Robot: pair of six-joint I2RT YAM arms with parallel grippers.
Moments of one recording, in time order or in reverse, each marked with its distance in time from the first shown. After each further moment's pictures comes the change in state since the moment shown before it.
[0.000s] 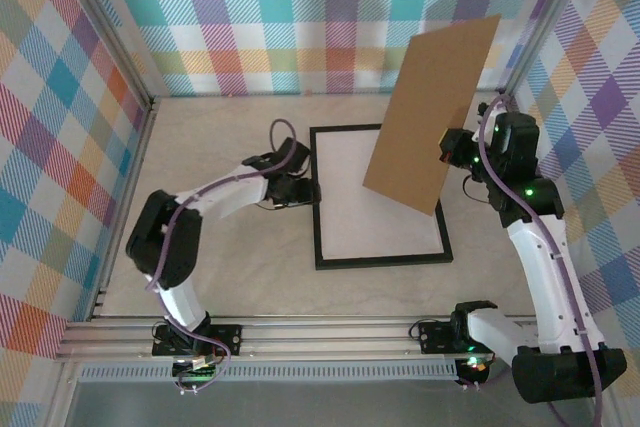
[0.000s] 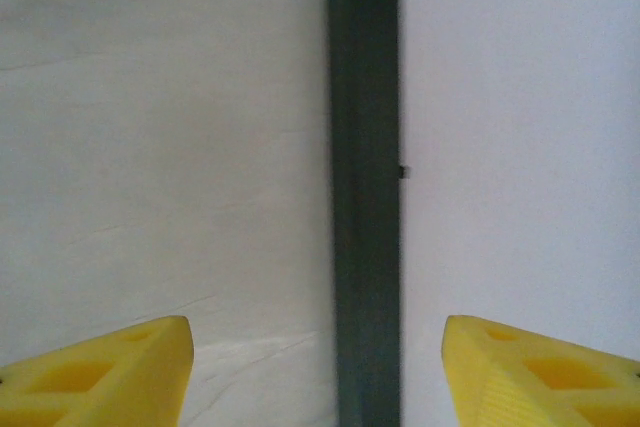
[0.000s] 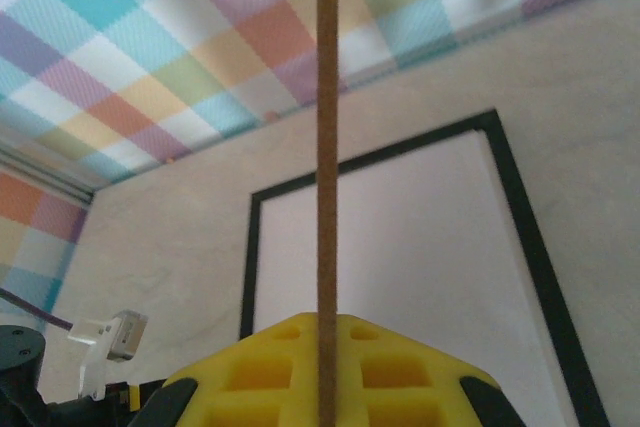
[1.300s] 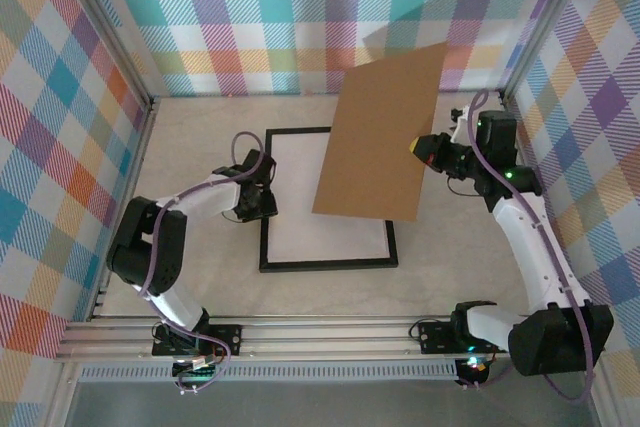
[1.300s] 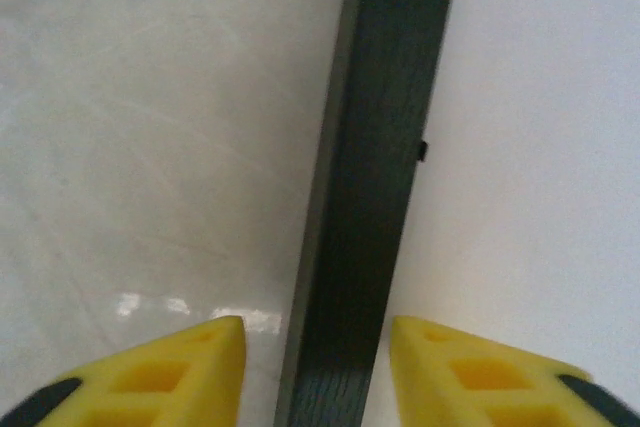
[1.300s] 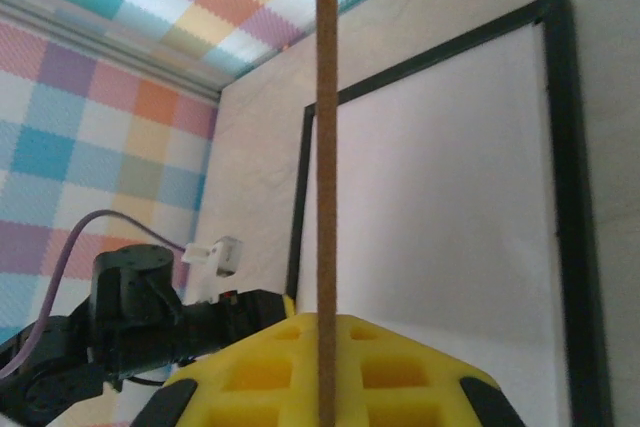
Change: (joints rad) left arm 0.215 -0.133 -0.241 -0.023 -0.090 0.040; right arm -0.016 0.143 -0.090 0.147 -0.433 0.163
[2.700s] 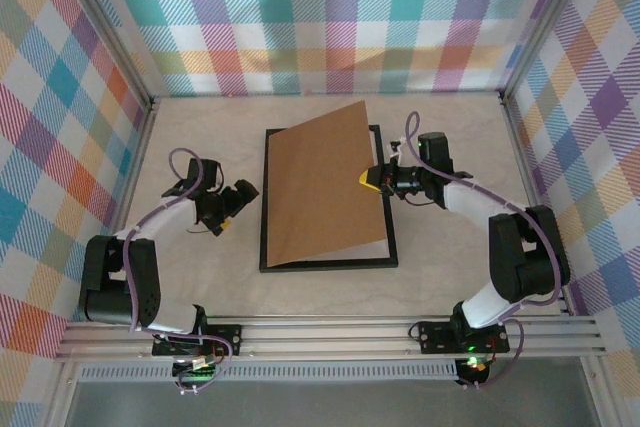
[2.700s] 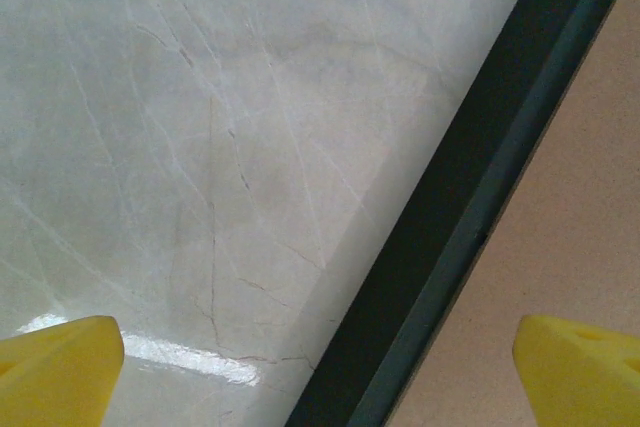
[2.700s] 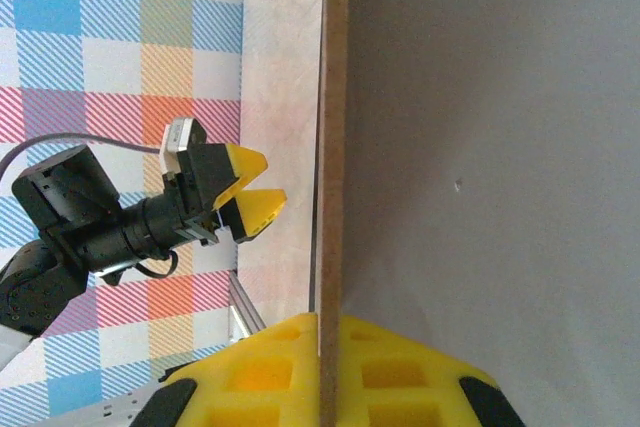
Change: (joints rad) left arm 0.303 -0.227 -0.248 0.220 0.306 -0.204; right arm 0.159 0.405 -0.210 0.473 -0.279 0.127
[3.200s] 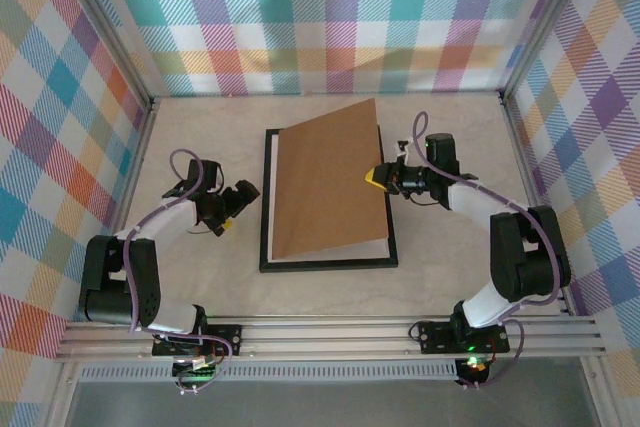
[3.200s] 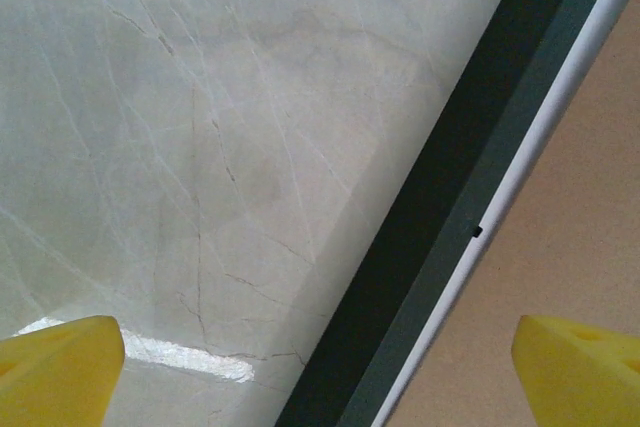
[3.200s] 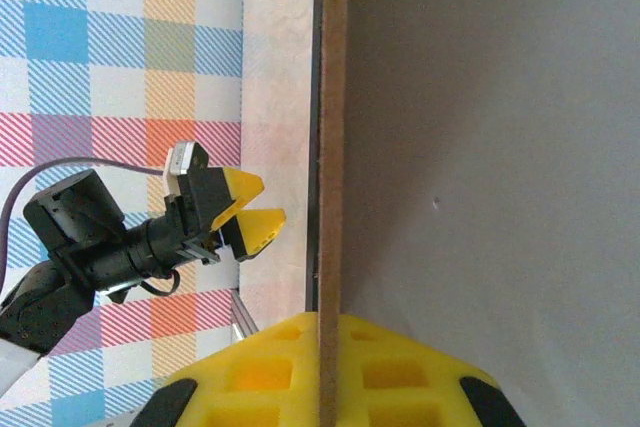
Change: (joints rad) left arm 0.000 0.000 -0.010 0.019 0.026 0.000; right arm -0.035 0.003 -0.025 0.042 -0.013 0.015
